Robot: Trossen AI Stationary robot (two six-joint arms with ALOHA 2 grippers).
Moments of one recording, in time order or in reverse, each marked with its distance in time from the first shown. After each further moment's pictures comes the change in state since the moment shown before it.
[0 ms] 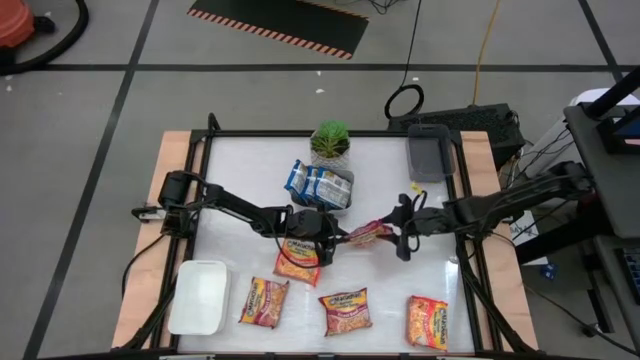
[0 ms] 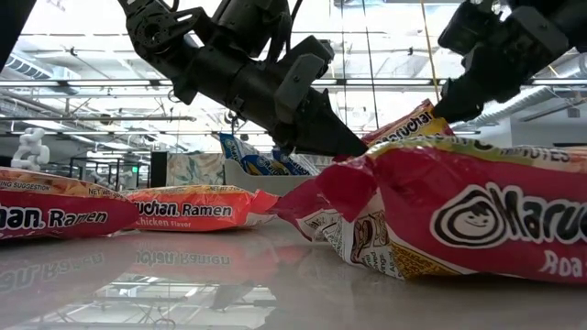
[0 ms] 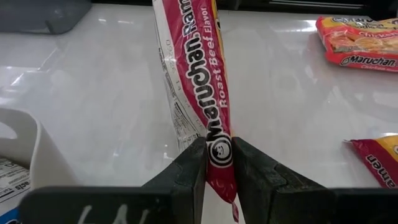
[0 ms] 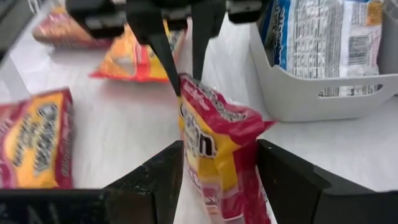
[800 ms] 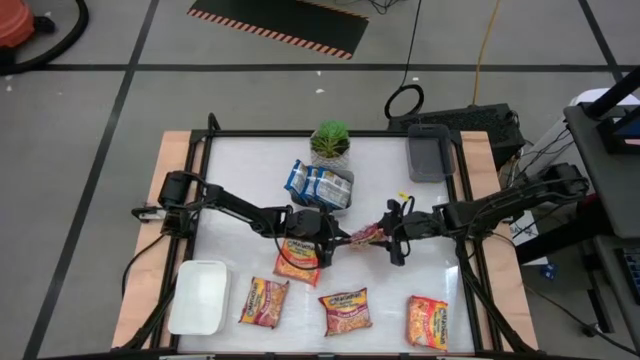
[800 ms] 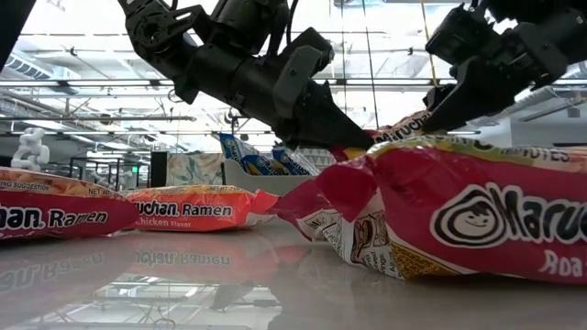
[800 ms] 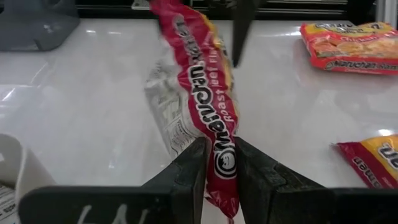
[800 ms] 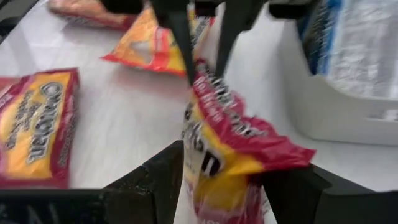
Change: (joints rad) left arm 0.000 0.000 0.000 0.037 0.032 0.042; right arm -0.023 0.156 0.000 0.165 -0.084 -0.117
